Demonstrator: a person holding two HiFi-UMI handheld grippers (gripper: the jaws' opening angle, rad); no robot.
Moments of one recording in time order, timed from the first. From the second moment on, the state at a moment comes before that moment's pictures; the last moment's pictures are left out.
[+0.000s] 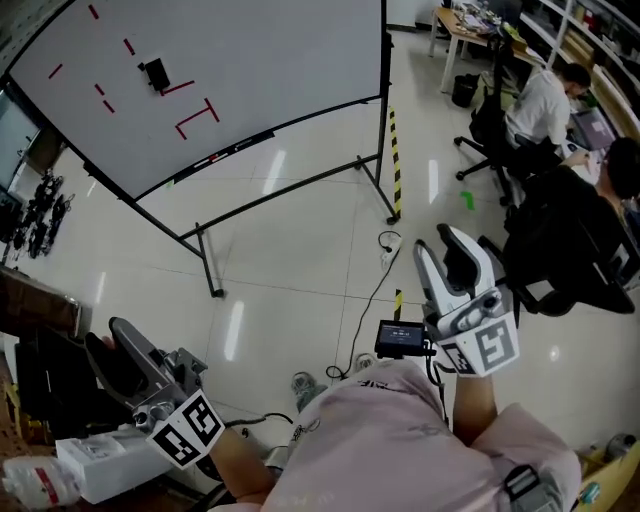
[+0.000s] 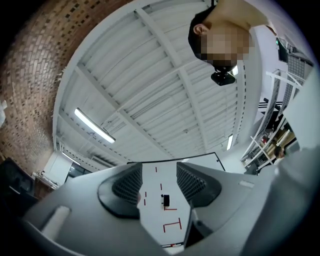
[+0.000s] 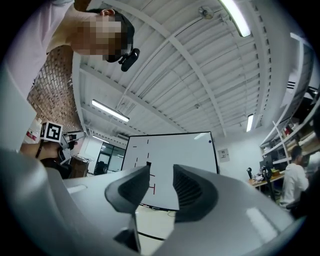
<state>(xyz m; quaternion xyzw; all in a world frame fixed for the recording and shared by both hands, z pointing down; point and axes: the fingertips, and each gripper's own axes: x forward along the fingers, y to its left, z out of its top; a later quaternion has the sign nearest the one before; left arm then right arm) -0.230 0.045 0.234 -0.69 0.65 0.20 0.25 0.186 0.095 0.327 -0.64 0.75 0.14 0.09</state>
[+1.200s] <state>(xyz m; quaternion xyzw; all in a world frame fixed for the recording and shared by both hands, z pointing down) -0.277 0.054 0.264 -0.73 0.63 0.19 0.20 0.100 0.083 0.336 -0.63 0.76 0.15 0.04</state>
